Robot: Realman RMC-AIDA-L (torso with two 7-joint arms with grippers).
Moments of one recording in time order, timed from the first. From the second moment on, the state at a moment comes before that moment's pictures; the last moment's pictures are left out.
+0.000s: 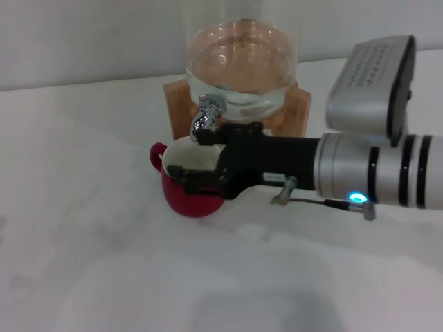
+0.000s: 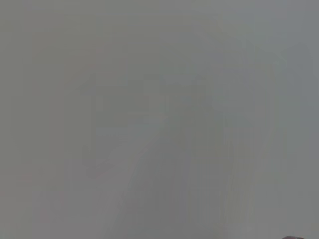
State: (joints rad) left arm -0.17 -2.08 0.28 0.58 -1.70 -1.85 1.82; right arm 0.09 2.01 -1.83 -1.60 1.44 0.74 -1.09
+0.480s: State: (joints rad) left arm -0.16 -2.08 0.28 0.67 -1.61 -1.84 1.69; right arm 0.04 2.01 -1.79 -1.67 1.43 0.76 -1.09
